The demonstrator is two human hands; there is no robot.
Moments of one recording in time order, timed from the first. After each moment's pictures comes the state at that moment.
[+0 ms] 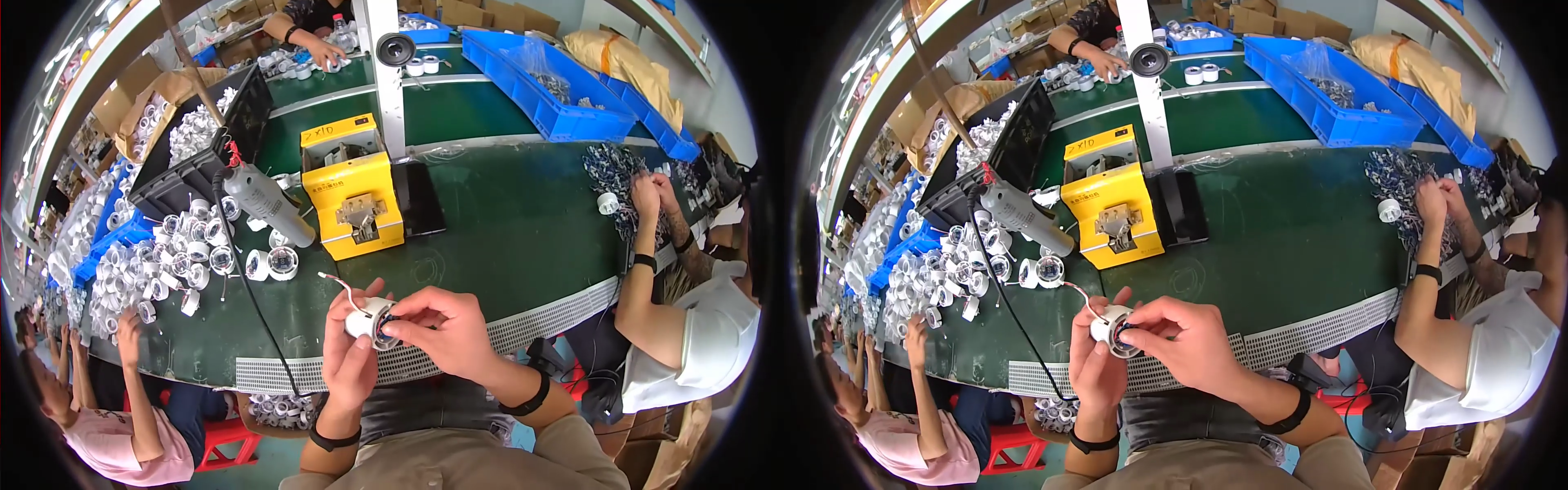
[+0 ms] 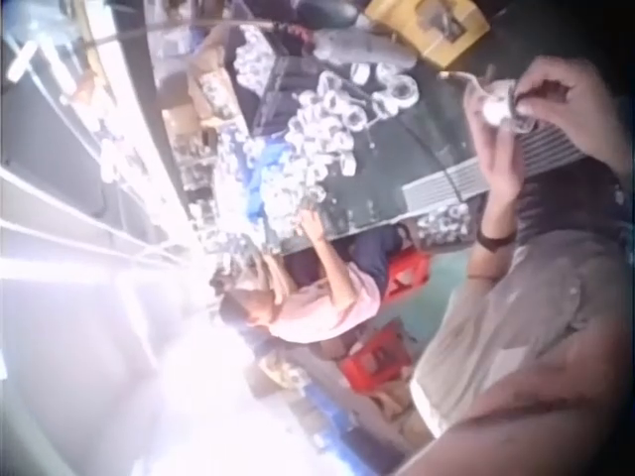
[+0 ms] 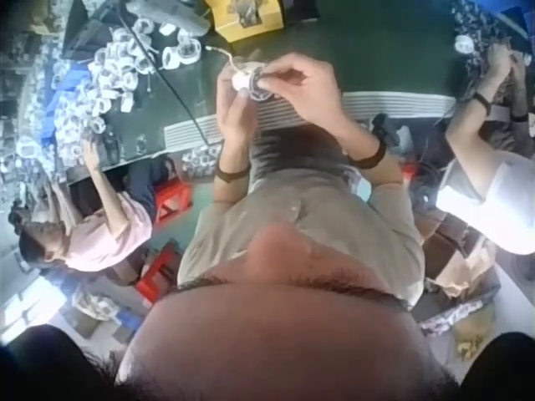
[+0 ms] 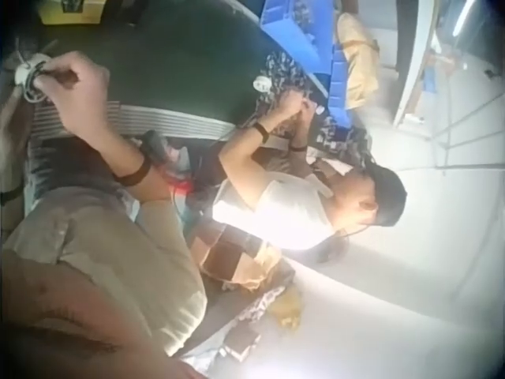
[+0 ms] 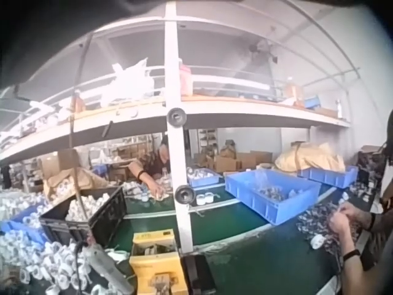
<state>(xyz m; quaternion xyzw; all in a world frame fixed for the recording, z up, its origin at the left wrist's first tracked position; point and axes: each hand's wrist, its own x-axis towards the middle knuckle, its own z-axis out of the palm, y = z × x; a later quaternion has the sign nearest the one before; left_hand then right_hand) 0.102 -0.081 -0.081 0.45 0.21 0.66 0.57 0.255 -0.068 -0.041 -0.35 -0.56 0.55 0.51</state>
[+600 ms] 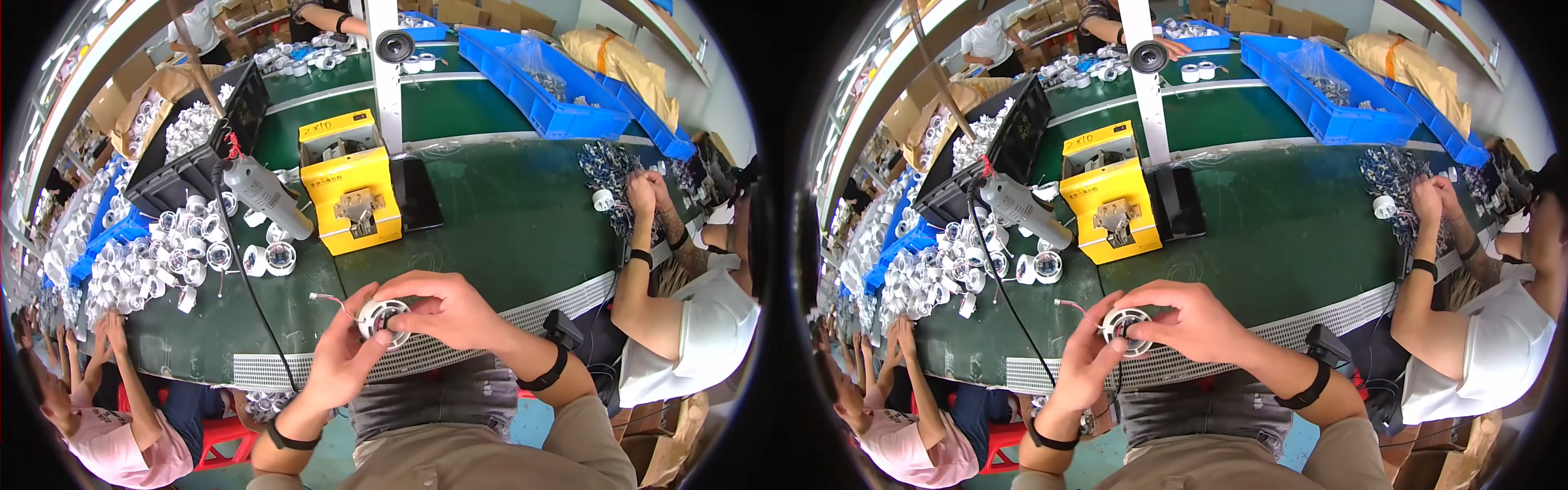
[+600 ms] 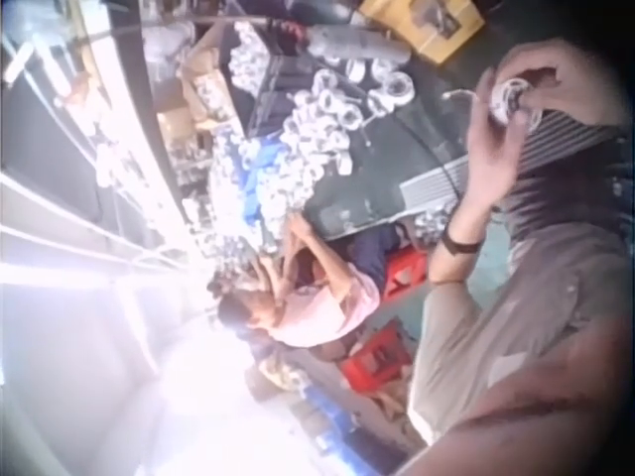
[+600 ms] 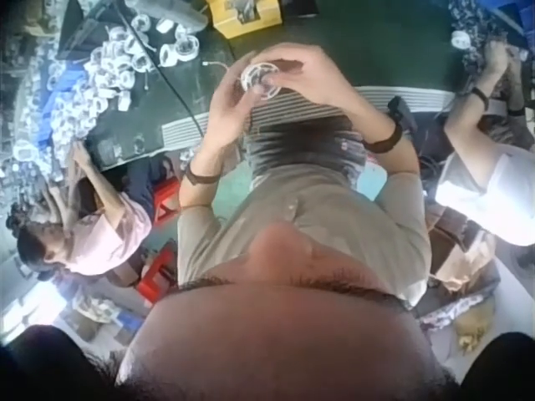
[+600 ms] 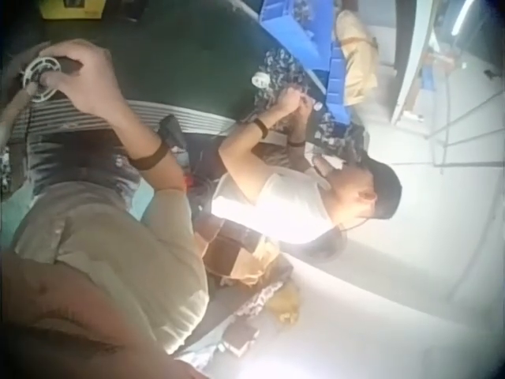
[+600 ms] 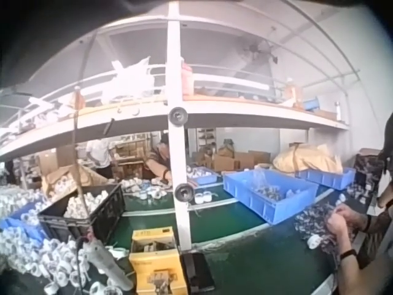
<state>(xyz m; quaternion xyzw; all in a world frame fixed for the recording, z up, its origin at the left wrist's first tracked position) 0.080 -0.089 -0.040 0.52 0.36 0.46 0.62 0.269 -0.042 -0.039 -0.27 -0.63 0.59 0.42</state>
